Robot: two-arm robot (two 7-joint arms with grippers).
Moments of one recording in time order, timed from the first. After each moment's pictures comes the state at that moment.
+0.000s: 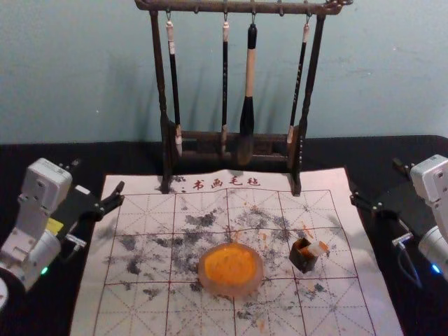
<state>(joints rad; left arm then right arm) -0.20 0.60 0.45 -1.41 -0.25 -0.12 0.03 0.20 0.60 -0.45 -1.41 0.25 -0.12 -0.03</state>
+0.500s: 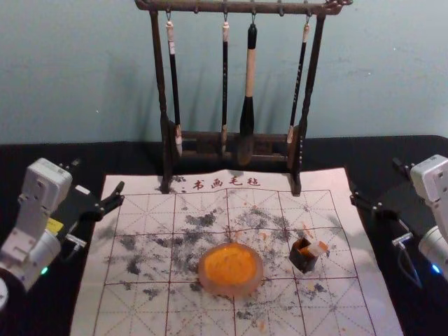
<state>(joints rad) -0.20 0.60 0.45 -1.41 -0.25 -0.12 0.03 0.20 0.60 -0.45 -1.41 0.25 -0.12 -0.03</state>
